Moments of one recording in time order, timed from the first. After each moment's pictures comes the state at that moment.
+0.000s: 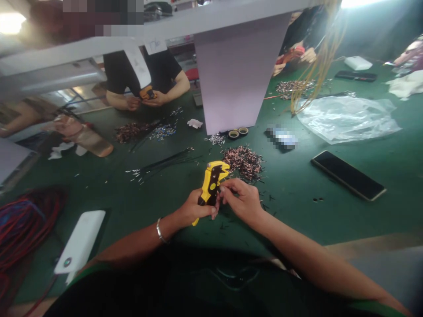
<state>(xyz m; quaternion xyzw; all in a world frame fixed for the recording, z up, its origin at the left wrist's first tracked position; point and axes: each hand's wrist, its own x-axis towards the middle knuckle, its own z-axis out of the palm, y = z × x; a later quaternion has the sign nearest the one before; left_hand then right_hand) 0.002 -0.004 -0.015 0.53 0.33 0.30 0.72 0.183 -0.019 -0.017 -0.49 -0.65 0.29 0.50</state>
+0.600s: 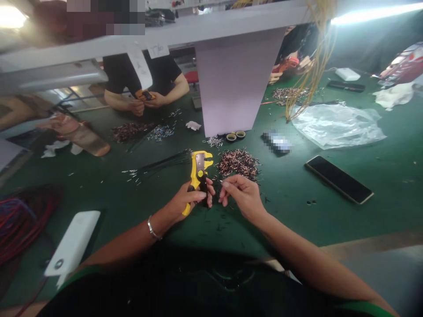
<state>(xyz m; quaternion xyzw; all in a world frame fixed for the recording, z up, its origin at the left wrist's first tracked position) -0.005 0.008 -0.001 0.45 0.30 0.38 0.75 0.187 -0.011 -0.010 -0.42 -0.45 0.56 0.55</state>
